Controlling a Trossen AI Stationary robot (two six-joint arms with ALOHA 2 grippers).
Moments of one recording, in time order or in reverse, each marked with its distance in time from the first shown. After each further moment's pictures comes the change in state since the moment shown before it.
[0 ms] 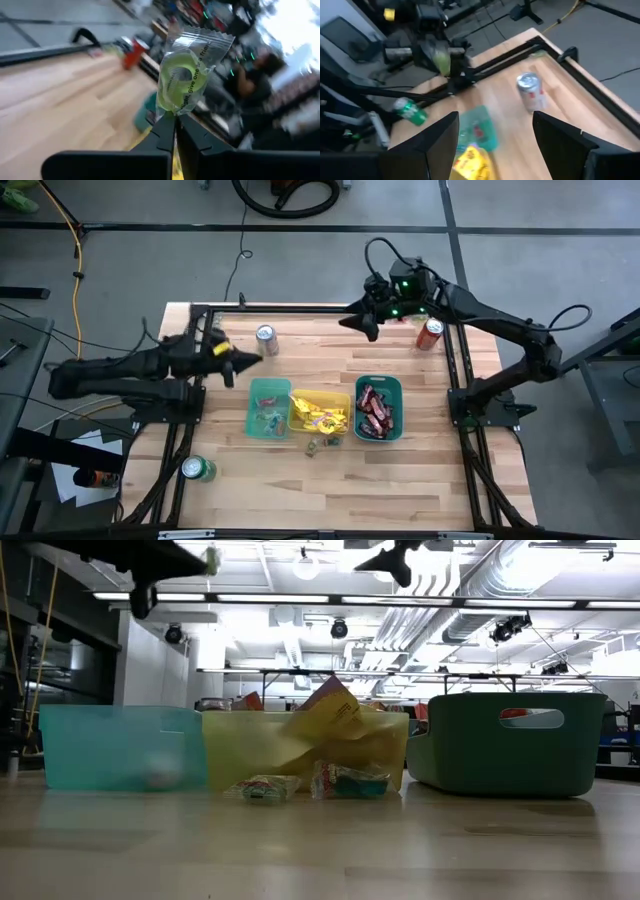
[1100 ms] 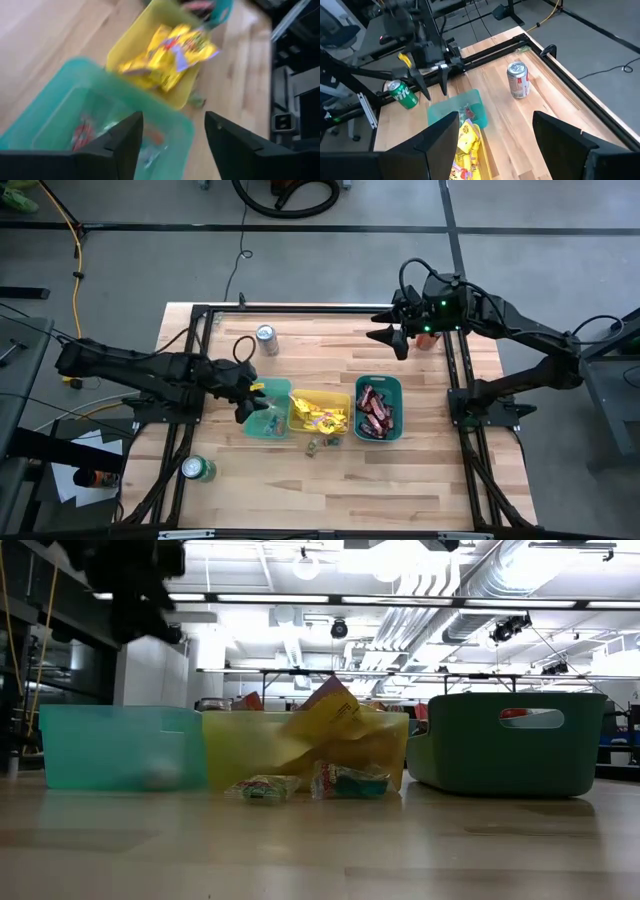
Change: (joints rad) left arm -0.204 0.306 0.133 -0.378 0.107 0.030; right arm 0.155 -0.206 0.001 -0.241 0.249 -0.046
